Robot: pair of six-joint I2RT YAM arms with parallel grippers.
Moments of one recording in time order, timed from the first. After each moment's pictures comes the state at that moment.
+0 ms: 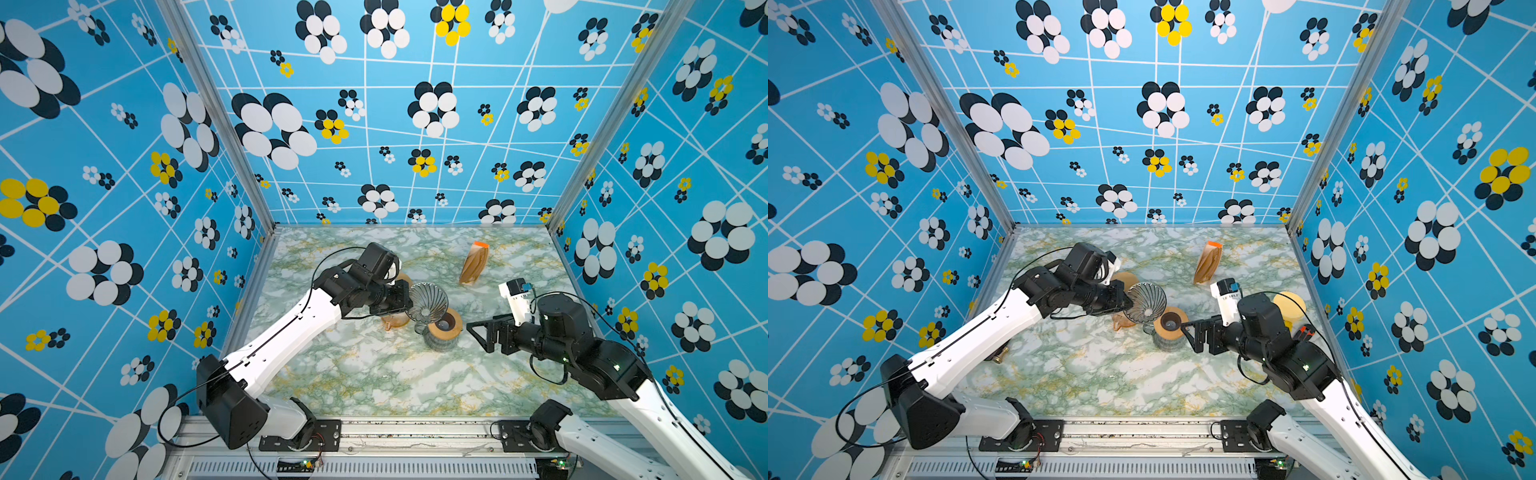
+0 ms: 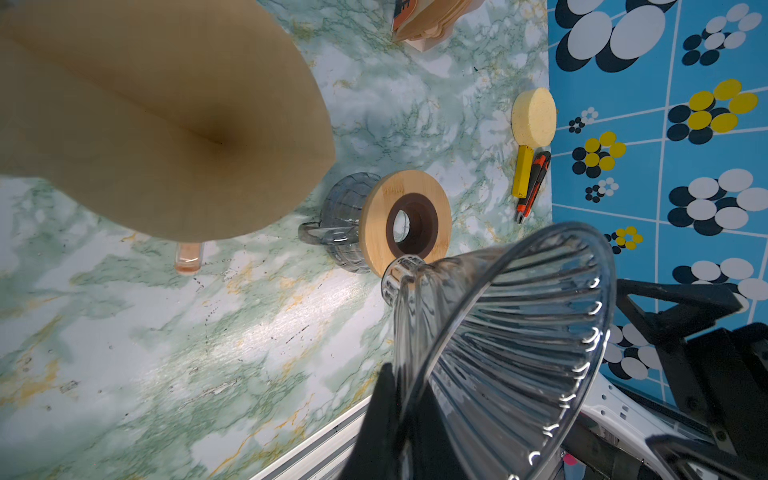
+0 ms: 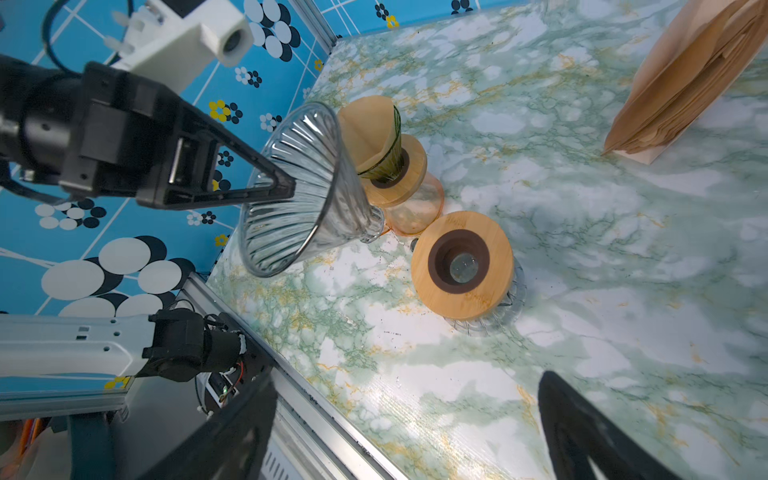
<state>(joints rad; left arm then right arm) -0.69 1.44 1.41 -0.86 0.34 -0.74 0.62 0.70 0.94 -0.83 -0.14 0.42</state>
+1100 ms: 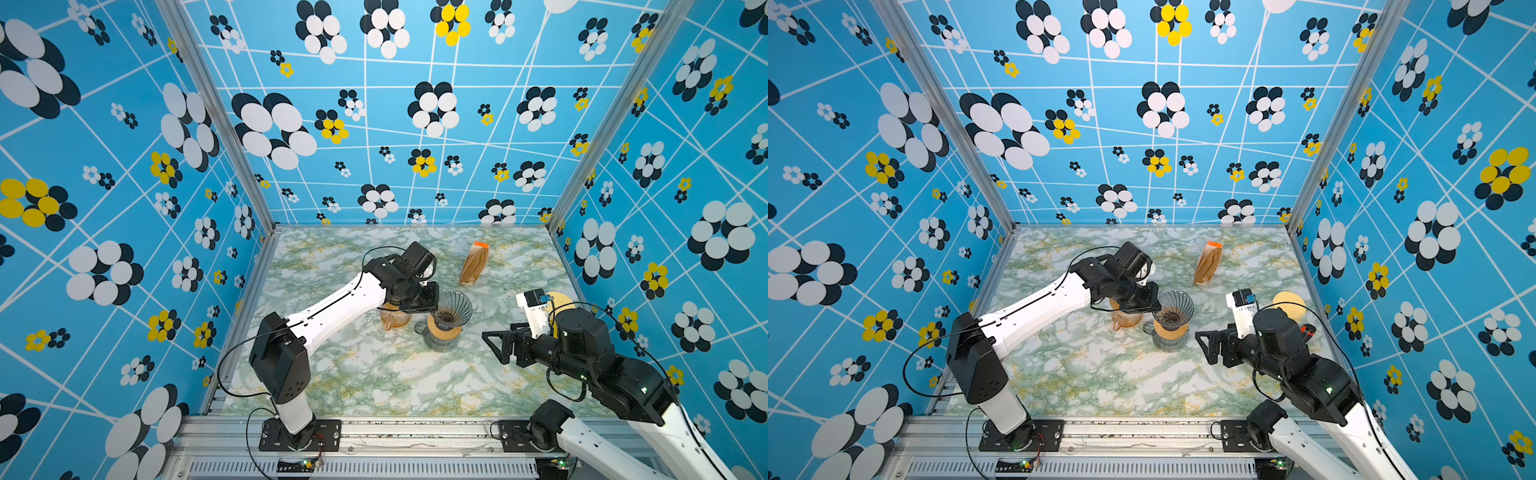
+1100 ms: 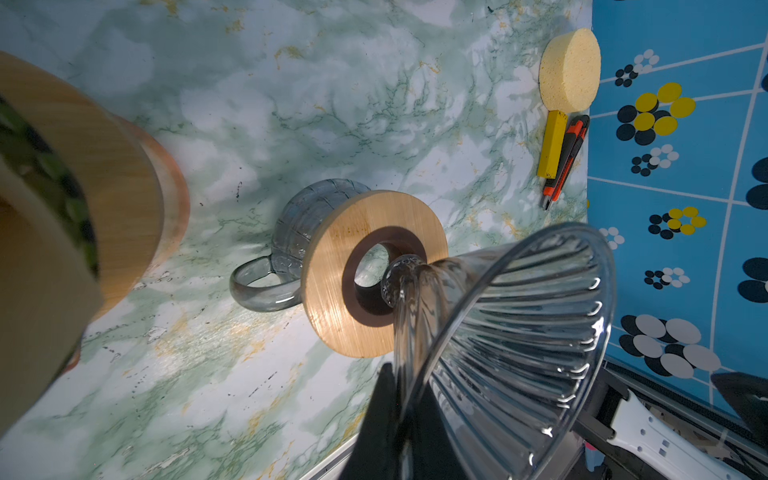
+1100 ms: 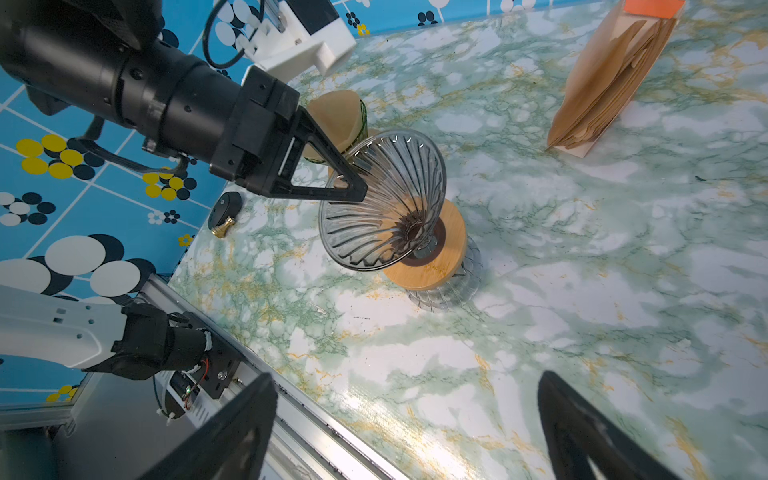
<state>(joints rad) -0.79 1.73 1.56 -0.84 0.34 -0.72 0.62 0.59 0.94 -0.95 -0.05 0.40</state>
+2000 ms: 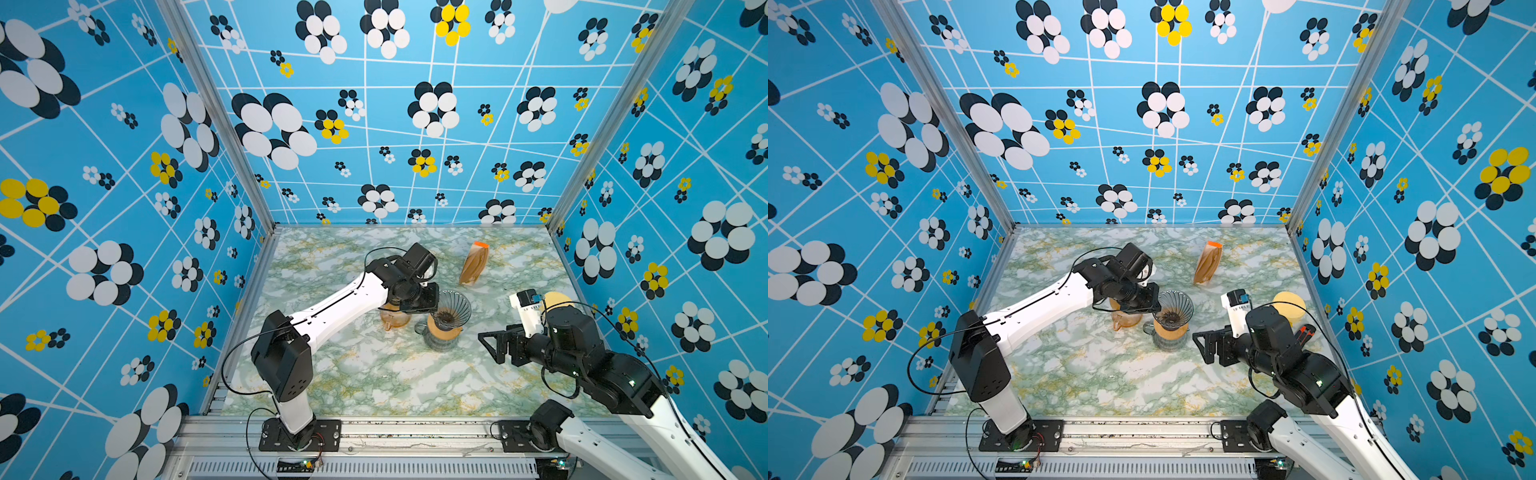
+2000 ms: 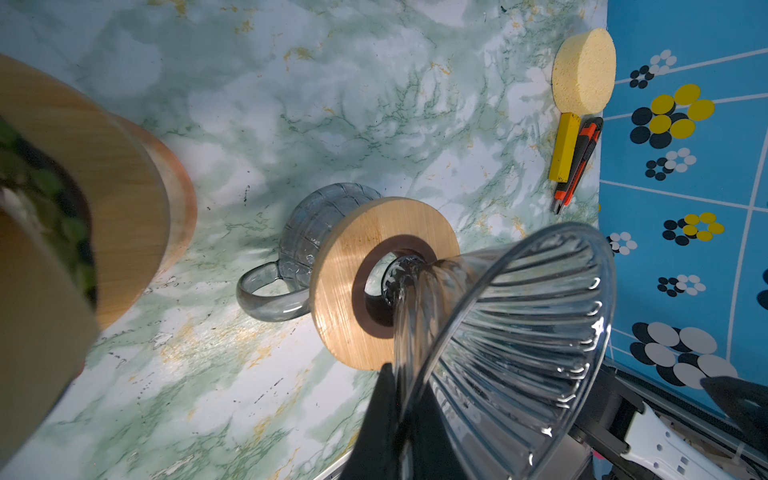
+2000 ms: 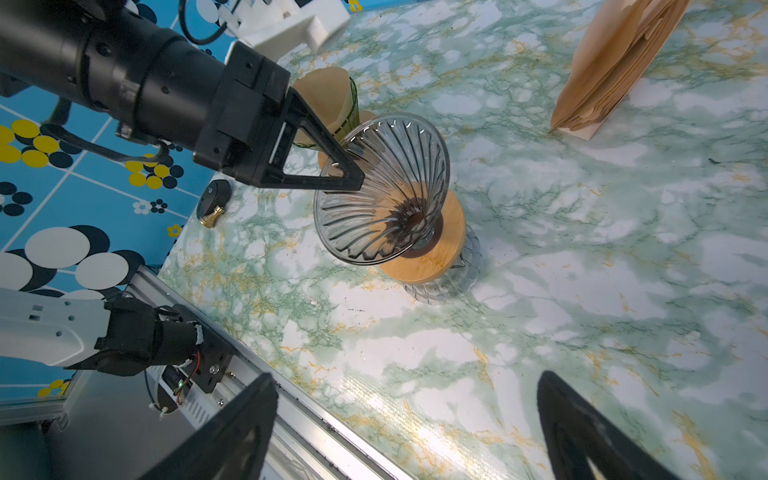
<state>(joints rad) -0.79 1.74 1.56 -0.83 0.32 -0.72 0.62 0.63 0.91 -0.93 -0.06 0.40</state>
